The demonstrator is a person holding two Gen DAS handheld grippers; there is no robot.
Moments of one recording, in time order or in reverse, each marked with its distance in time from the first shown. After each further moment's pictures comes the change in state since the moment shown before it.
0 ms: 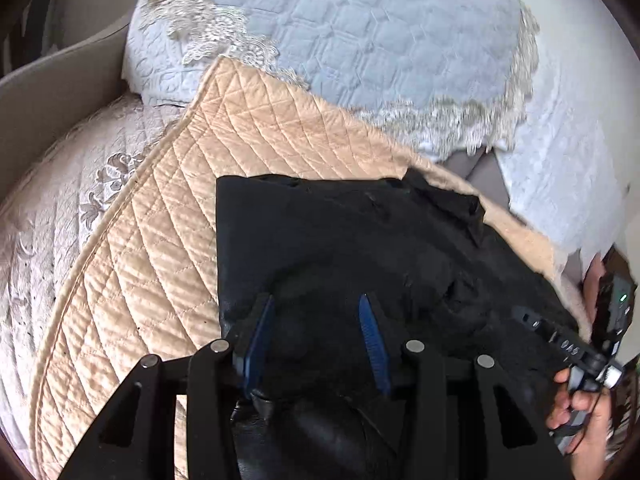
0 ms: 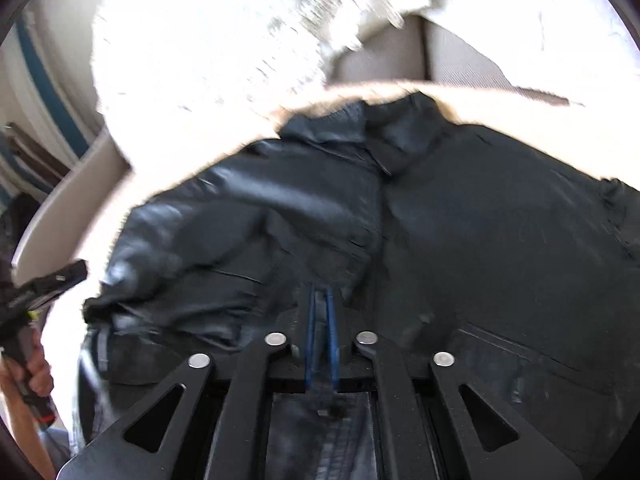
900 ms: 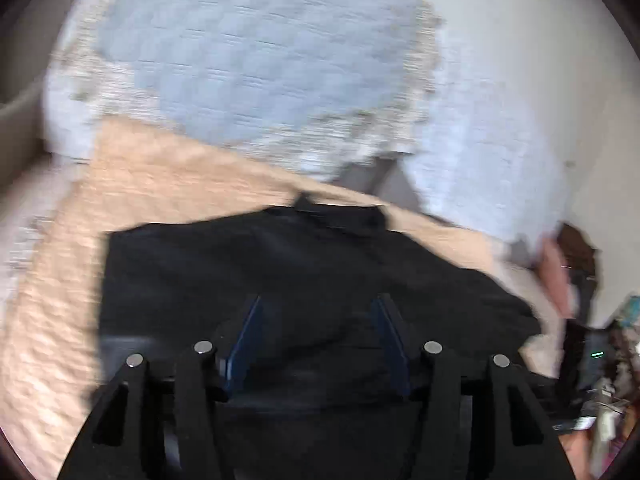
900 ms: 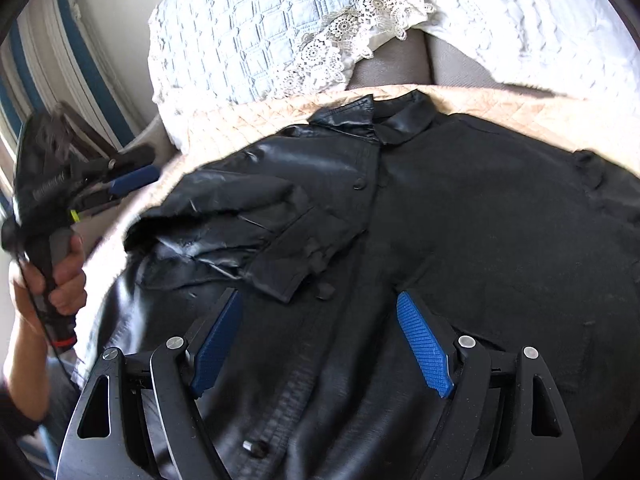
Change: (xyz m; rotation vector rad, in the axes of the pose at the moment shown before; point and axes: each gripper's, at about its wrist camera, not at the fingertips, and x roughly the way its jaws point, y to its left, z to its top) left arm -0.022 -0.075 -0.001 0.108 -0.144 -0.145; right arm -0.059 -0.029 -0.067 -0.040 -0.042 0.132
